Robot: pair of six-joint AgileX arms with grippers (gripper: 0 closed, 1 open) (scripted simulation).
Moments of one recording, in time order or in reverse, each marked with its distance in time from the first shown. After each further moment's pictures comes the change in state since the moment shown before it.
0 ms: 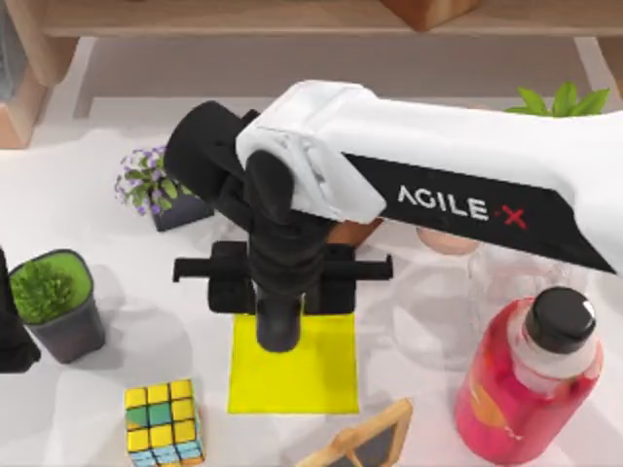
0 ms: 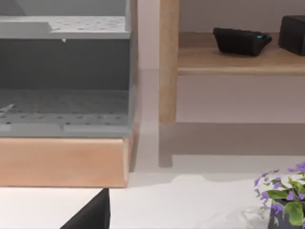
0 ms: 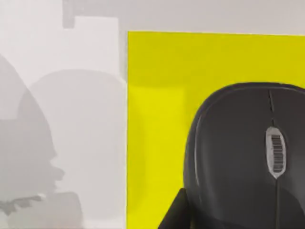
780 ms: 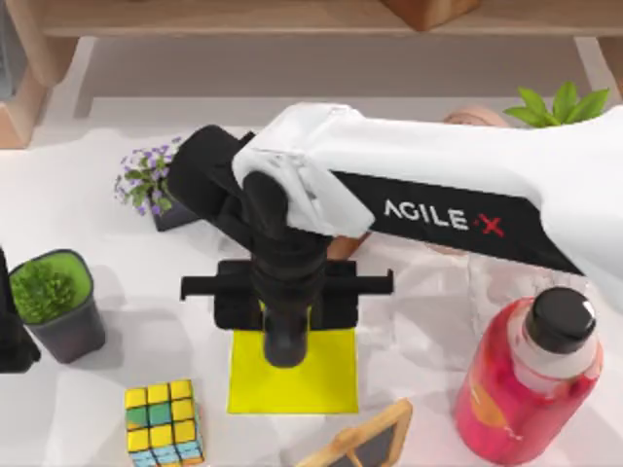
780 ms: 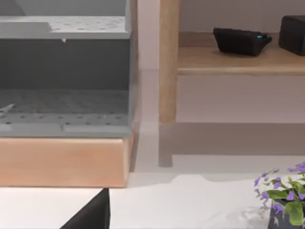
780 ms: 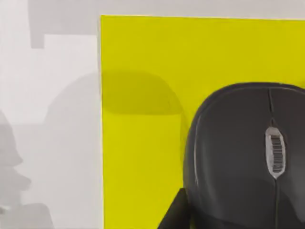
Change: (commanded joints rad) left arm 0.000 0.000 0.000 0.000 0.000 0.000; right arm 0.004 0.046 -0.031 0.009 0.000 0.002
